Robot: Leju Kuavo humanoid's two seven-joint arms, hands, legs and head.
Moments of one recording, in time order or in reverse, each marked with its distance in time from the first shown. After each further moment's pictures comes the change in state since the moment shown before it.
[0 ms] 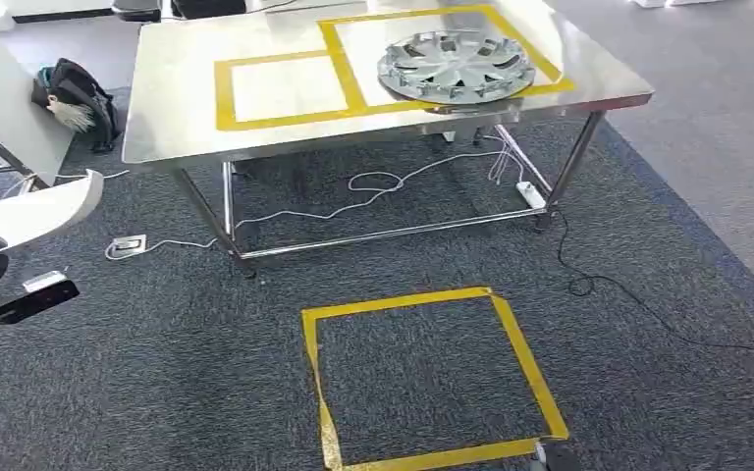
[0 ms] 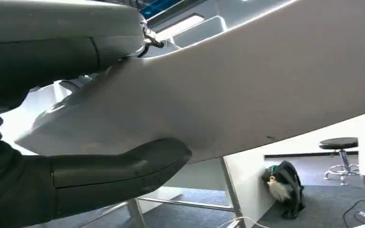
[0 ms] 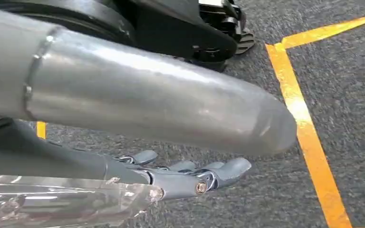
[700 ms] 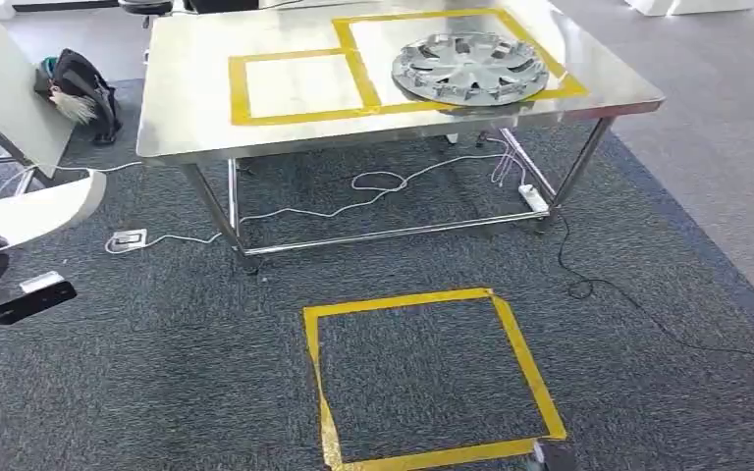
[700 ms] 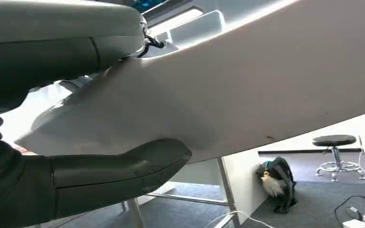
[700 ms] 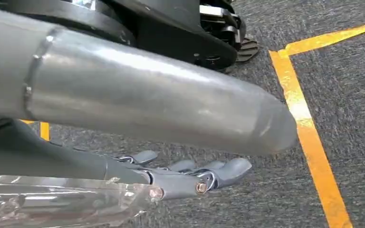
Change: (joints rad) left arm 0.000 0.011 -0.001 0.000 0.026 0.005 -0.039; right arm 0.000 0.000 -0.012 0.000 0.000 0.019 0.006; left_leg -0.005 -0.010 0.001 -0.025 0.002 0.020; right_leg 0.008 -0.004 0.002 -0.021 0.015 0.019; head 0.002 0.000
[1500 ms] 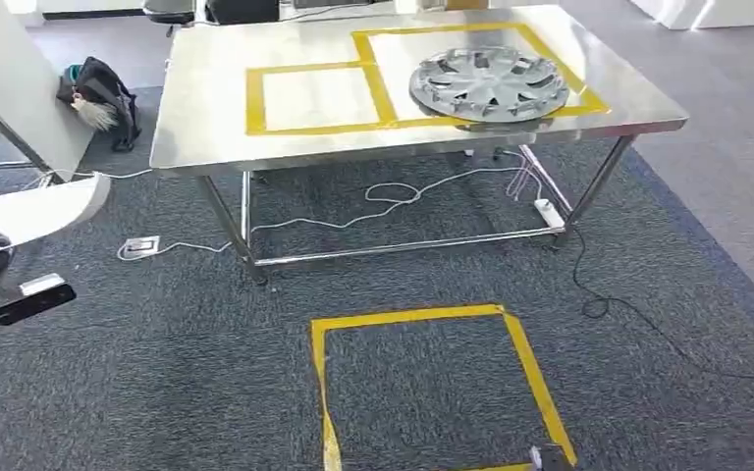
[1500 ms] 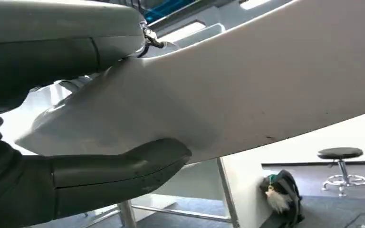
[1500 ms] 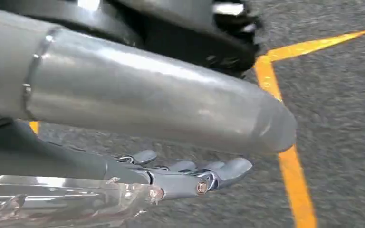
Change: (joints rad) left arm 0.011 0.024 -0.005 -0.003 -0.008 0.043 -0.021; right arm 0.007 0.003 -0.003 0.003 0.011 -0.004 0.002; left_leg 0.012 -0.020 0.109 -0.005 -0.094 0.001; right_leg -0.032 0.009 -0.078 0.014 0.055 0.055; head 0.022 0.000
